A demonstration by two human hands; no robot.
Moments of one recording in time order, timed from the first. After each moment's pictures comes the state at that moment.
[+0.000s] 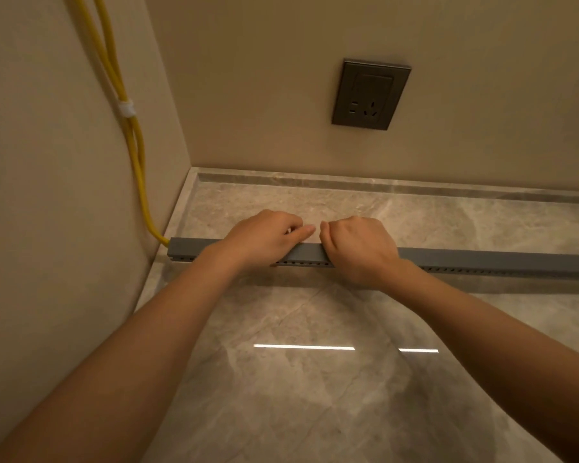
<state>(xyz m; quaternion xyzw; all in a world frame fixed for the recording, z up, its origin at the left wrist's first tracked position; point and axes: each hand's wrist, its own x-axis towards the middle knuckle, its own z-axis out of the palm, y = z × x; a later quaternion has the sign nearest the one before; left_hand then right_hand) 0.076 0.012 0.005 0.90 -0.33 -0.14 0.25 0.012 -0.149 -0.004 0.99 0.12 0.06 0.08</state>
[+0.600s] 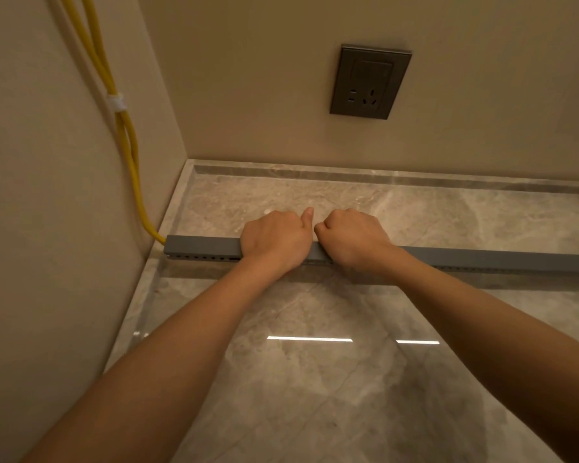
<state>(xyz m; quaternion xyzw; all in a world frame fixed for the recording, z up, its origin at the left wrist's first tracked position) 0.058 -0.026 -0.017 0.97 -0.17 -0.03 0.14 0.027 -0.149 -0.011 0.99 -0.04 -0.02 -0.12</state>
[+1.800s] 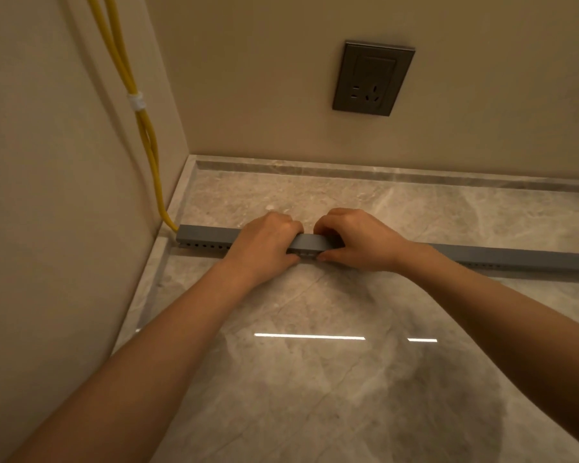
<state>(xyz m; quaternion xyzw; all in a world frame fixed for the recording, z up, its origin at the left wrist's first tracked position) 0.054 0.014 -0.018 0.91 -0.39 -0.02 0.16 0.012 -0.164 -0.003 0.98 0.14 -0.04 -0.14</state>
